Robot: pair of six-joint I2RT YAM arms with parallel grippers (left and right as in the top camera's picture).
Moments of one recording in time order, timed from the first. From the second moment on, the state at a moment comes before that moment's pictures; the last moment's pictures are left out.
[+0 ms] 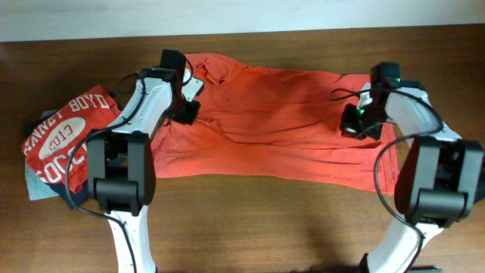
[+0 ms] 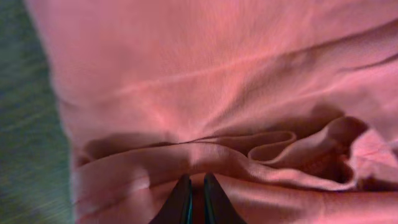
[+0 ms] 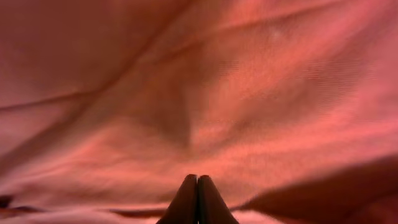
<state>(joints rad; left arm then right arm) -0.16 2.24 1.75 -0.92 0.05 0.29 -0.15 2.03 1.44 -0.93 -0.24 0.22</state>
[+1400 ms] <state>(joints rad) -0.16 1.64 1.71 -1.27 -0.08 0.21 -0.15 1.32 1.18 -1.01 -0.13 0.22</state>
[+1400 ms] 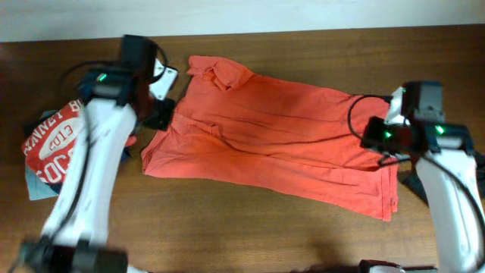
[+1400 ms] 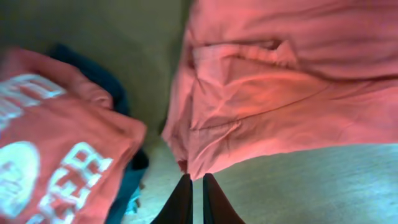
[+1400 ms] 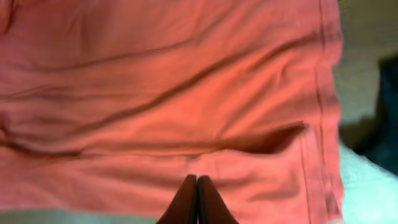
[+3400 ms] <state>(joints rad) -0.15 1.76 1.03 -1.05 0.09 -0.33 -0.15 1.52 0.83 -0.86 -0.12 0.39</state>
